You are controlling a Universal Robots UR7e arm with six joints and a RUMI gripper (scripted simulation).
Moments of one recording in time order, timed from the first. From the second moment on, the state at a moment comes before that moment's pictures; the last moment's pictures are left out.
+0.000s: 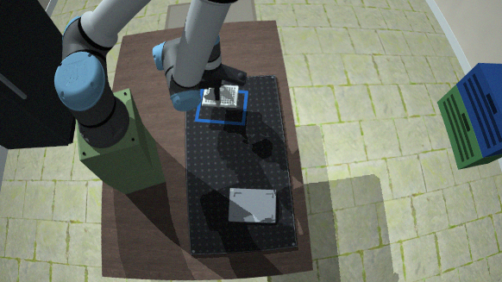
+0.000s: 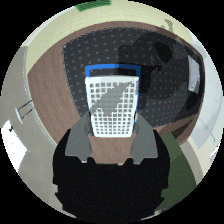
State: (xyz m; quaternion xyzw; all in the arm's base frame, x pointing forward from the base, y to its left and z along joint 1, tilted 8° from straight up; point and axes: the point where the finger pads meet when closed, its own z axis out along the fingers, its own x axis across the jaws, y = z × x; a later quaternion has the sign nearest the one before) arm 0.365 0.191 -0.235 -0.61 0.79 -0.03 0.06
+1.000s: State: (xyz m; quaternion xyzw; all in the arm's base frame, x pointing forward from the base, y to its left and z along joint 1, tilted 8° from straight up) arm 0.365 0.193 -0.236 -0.60 0.79 -0.03 0.06
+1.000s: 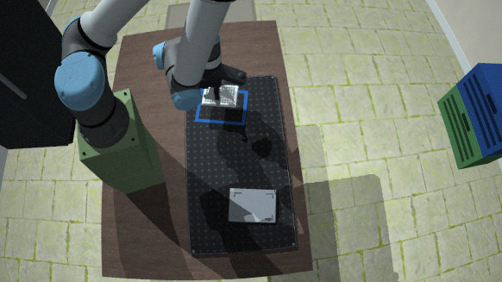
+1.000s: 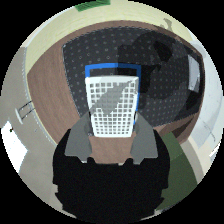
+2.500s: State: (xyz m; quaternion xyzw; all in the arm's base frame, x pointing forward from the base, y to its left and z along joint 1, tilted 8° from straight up) arm 0.371 0.194 -0.288 -0.60 0.79 -0.03 0.06
